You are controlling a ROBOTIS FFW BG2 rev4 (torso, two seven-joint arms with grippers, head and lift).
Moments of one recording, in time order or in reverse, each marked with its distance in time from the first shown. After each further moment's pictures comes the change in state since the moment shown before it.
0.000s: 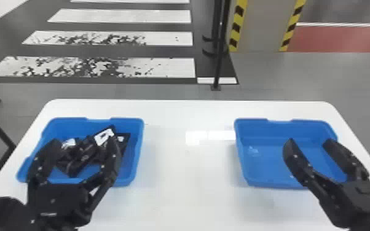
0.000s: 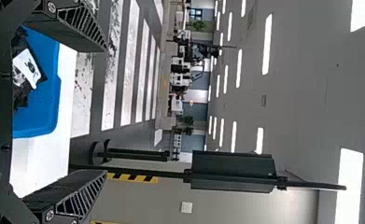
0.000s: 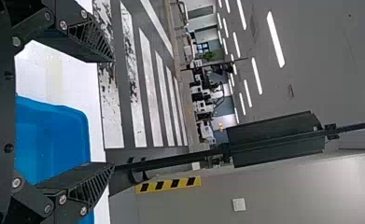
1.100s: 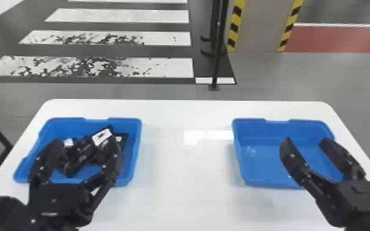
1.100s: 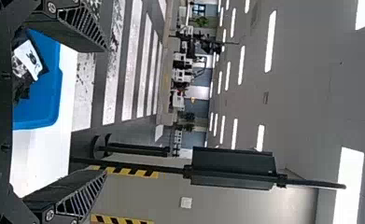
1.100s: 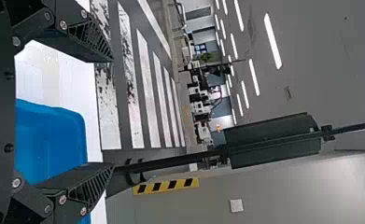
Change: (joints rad) left arm -0.005 0.010 -0.015 -0.001 0.015 0.008 0.000; right arm 0.000 0.000 0.007 0.004 0.004 -0.016 0.001
